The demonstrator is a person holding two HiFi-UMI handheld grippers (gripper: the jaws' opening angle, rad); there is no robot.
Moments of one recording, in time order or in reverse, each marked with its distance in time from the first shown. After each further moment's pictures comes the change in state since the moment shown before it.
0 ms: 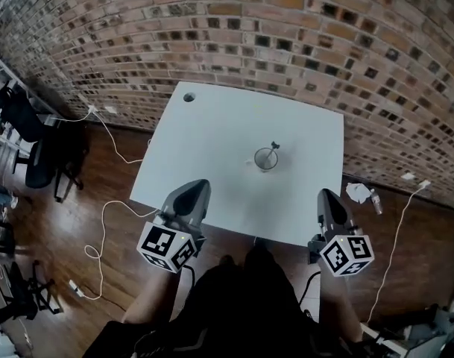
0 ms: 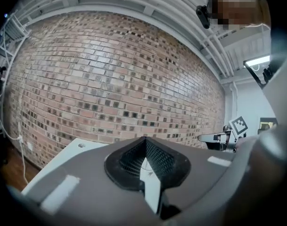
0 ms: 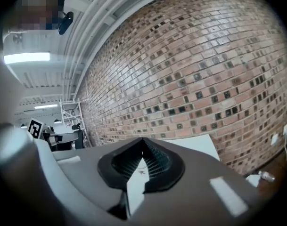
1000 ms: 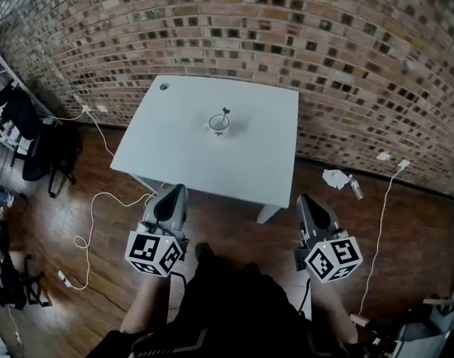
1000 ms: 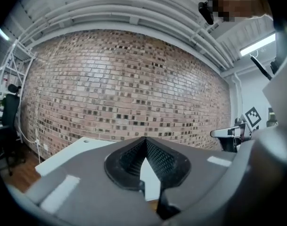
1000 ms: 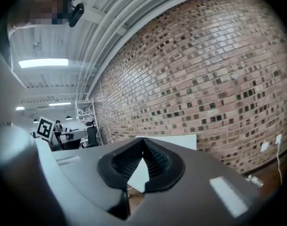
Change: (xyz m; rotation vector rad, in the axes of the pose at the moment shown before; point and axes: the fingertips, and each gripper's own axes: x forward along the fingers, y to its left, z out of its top) left arm -0.103 -0.189 -0.024 0.048 -0.027 0.143; right arm -0.225 -0.018 0.005 -0.076 0.018 0.108
